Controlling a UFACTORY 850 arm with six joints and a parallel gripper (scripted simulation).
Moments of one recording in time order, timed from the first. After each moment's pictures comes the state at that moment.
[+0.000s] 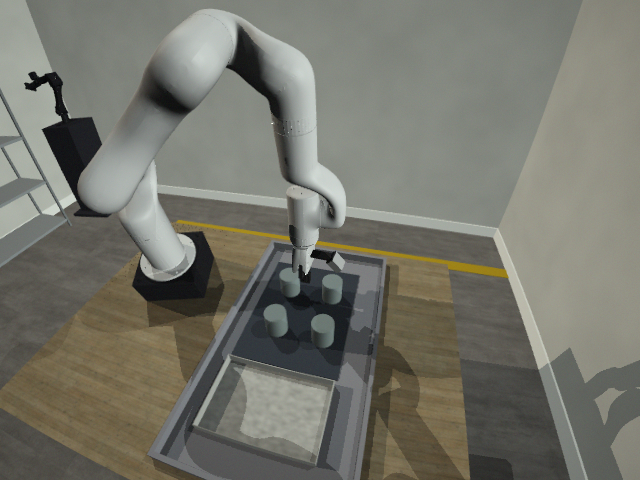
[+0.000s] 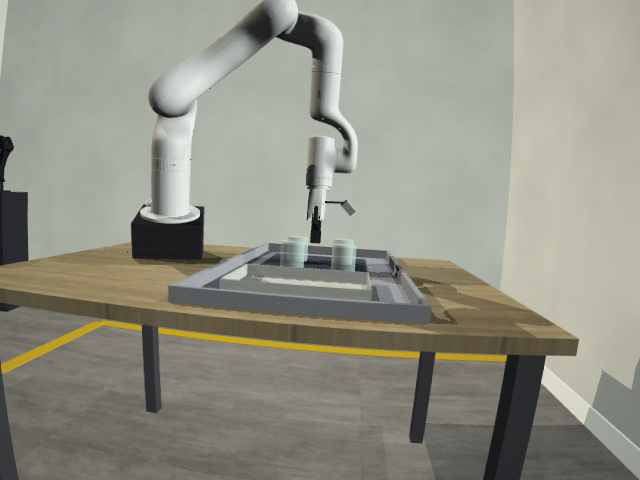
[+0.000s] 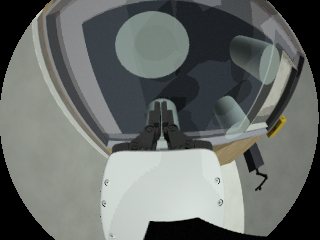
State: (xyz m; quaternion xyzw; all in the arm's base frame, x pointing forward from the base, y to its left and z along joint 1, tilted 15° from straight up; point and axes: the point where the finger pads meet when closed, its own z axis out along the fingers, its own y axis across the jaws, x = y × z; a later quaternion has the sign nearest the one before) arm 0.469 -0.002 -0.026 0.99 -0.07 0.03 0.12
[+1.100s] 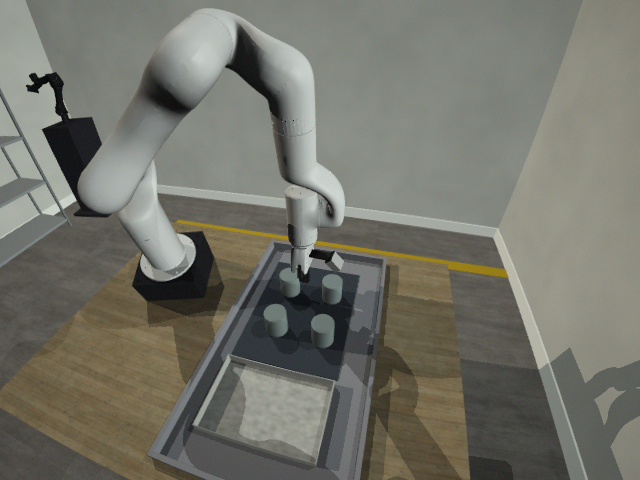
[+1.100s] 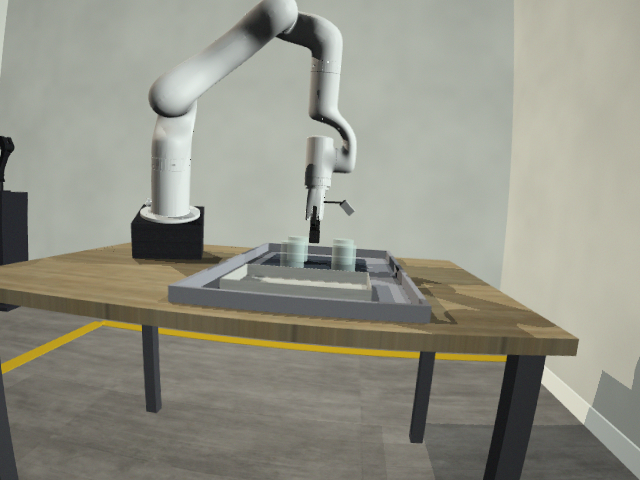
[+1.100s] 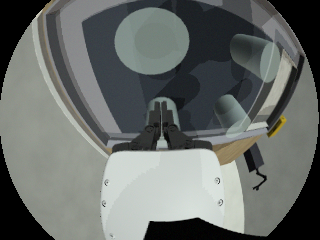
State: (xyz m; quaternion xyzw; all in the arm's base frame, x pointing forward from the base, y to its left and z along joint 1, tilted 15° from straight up) arm 0.465 -0.002 -0.026 0.99 -0.07 0.03 0.12
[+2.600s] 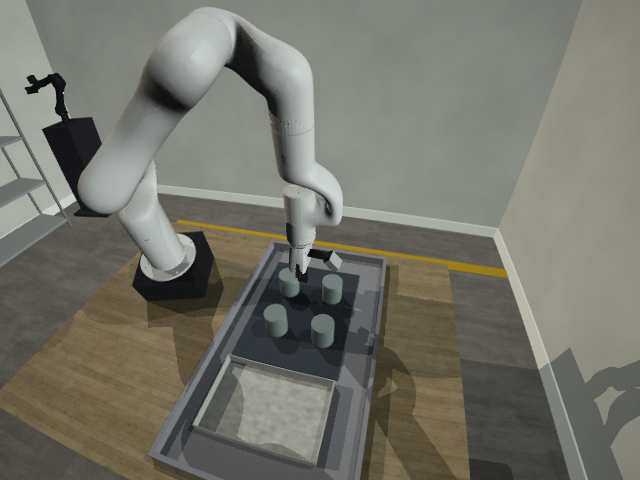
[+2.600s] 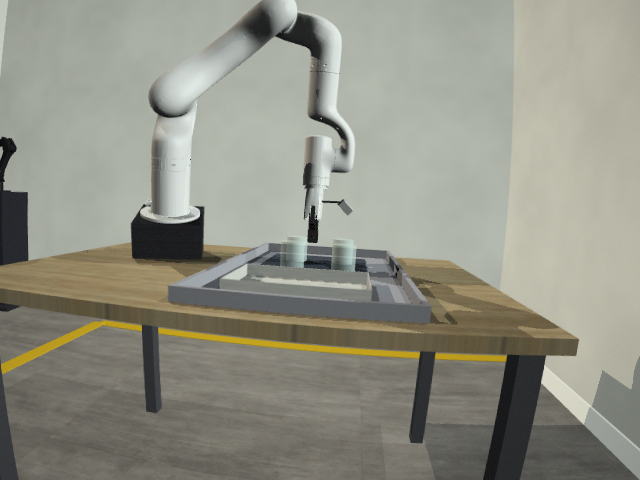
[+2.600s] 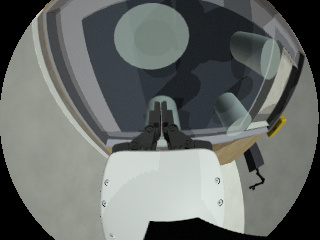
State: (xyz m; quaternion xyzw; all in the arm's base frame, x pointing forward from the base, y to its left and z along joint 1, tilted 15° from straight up) arm 0.460 -0.001 -0.026 0.99 -0.07 0.03 0.12
